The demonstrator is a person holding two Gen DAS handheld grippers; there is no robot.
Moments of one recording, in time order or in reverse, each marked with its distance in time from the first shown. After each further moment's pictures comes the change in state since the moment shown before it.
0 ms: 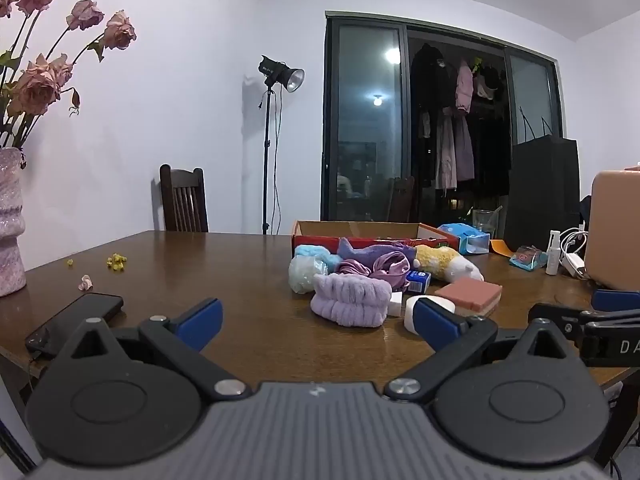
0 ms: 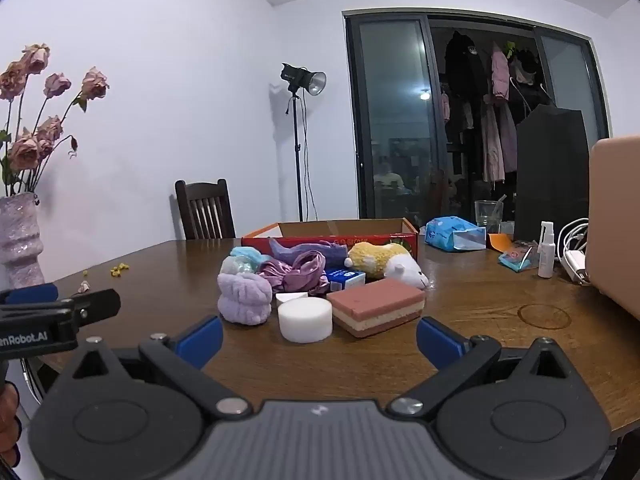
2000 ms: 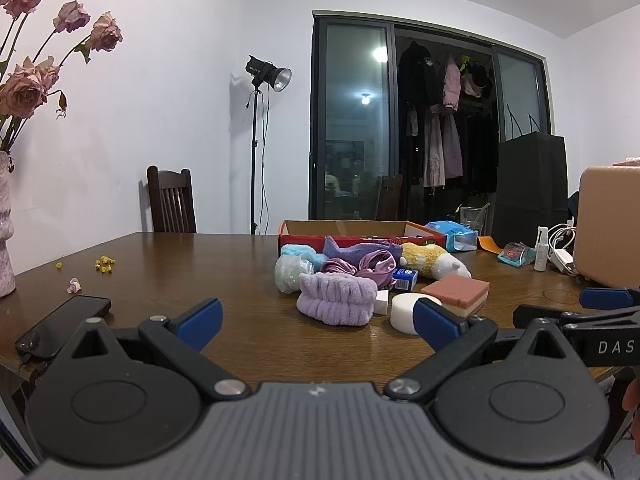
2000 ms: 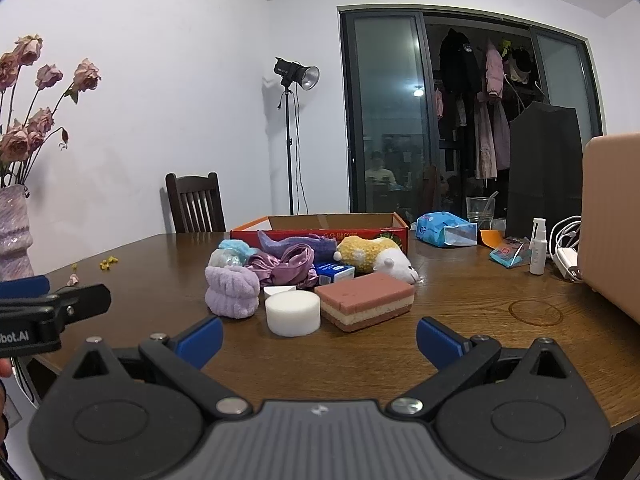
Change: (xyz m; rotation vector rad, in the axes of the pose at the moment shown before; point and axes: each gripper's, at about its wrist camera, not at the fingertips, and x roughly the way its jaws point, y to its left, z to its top) left arm -0.003 -0.007 -0.002 0.016 0.007 -0.032; right arm 0.005 -0.004 -0.003 -0.015 0.005 -0.030
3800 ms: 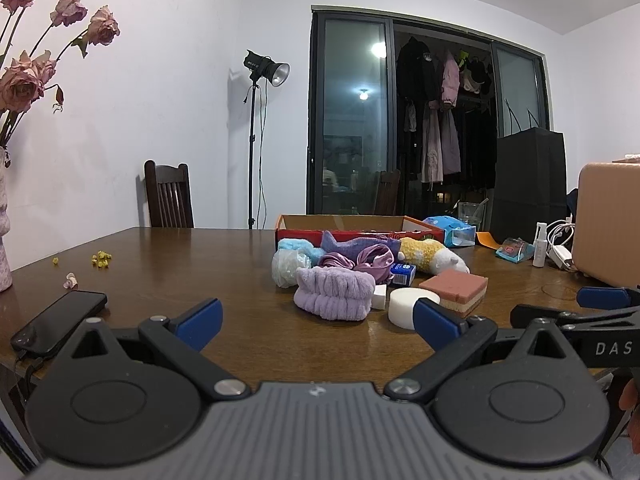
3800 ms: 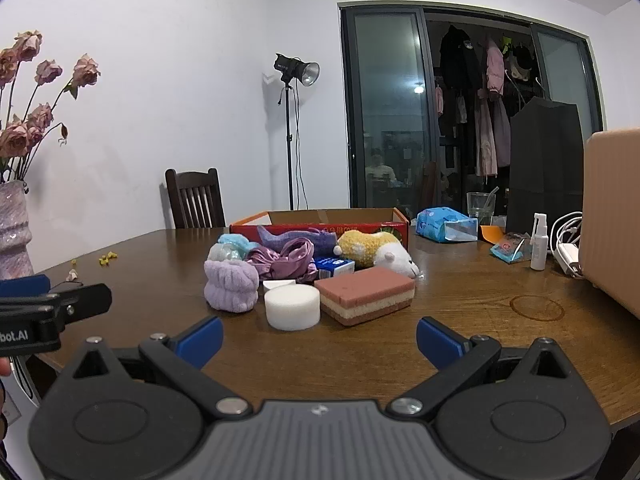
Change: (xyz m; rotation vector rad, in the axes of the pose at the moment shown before) left arm 0.007 -0.001 -0.001 -0.005 0.014 -0.007; right arm 0.002 -0.001 -0.002 0.000 -0.003 0.001
